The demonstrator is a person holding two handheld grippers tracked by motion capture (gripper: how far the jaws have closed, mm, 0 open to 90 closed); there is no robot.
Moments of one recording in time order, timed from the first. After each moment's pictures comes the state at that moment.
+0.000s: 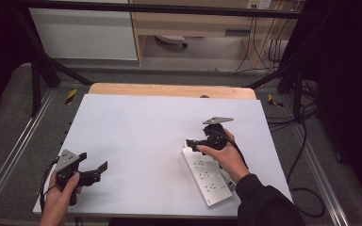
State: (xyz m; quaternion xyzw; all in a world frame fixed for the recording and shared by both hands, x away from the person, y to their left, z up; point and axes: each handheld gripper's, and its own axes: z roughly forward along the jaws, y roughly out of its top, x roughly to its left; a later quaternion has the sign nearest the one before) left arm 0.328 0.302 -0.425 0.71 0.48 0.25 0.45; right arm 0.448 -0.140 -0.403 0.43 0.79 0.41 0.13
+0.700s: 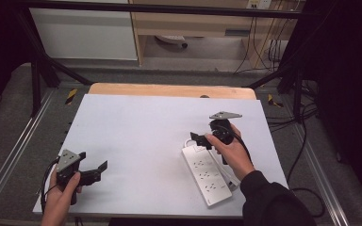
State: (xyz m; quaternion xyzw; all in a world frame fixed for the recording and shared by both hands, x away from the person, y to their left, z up) left arm 0.329 0.302 -0.425 0.71 0.48 0.26 0.45; right arm 0.446 -0.153 -0.378 0.44 0.77 0.44 0.16
